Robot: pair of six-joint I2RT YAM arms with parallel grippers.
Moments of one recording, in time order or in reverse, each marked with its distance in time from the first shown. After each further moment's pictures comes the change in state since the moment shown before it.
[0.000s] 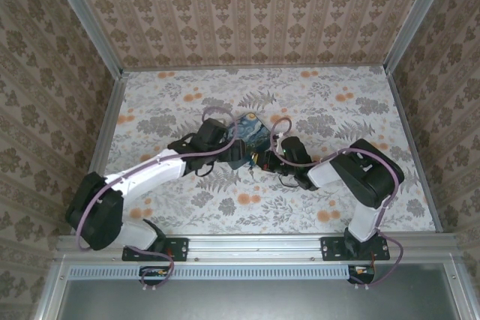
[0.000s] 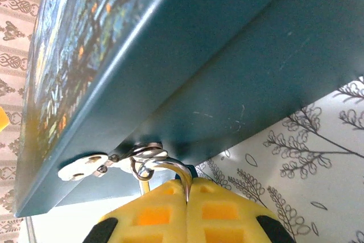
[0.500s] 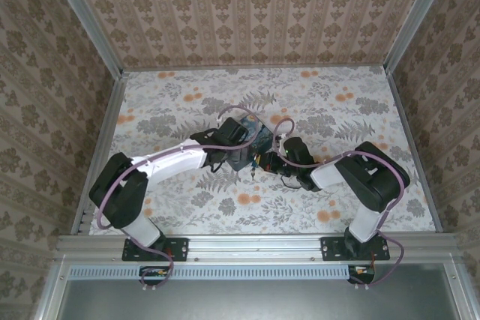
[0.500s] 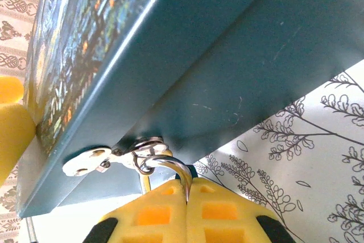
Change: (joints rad) left arm -0.047 0.168 0.125 -0.084 -0.196 0.040; right arm -0.006 -0.033 -0.016 -0.033 0.000 0.000
